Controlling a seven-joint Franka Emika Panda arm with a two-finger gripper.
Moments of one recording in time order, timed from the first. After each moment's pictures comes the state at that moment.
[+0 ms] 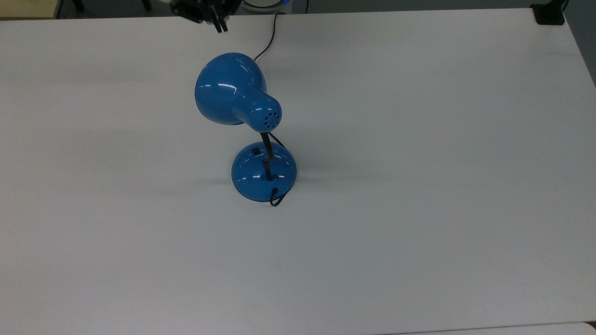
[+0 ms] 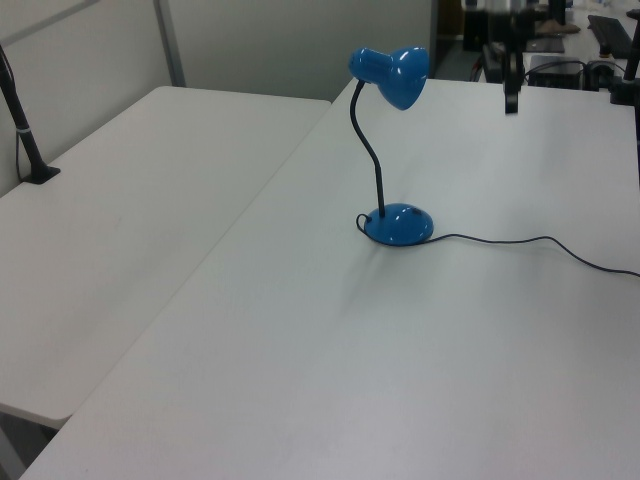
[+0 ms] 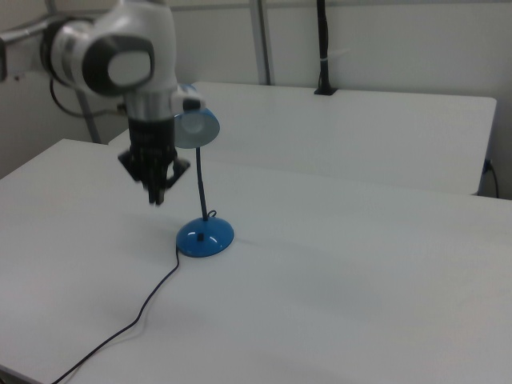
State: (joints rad) arm -0.15 -0.06 0.04 -1.80 0.10 1.61 -0.36
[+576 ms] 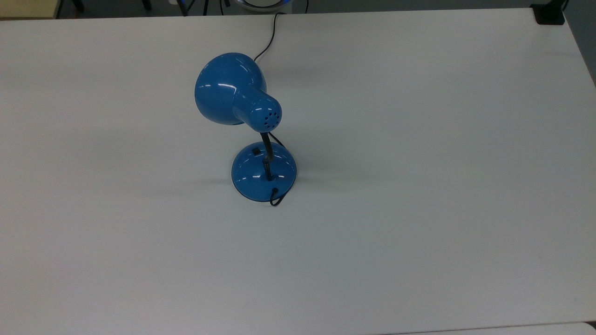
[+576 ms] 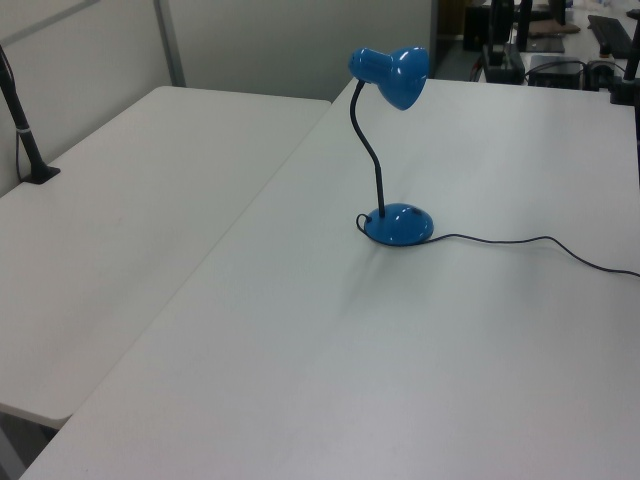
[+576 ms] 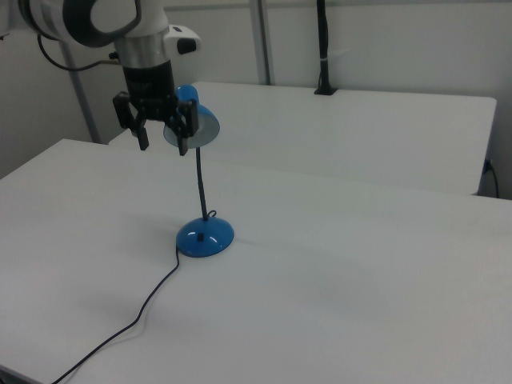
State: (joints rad) arm -0.15 -0.04 0.03 -1.62 0.10 1.60 -0.36
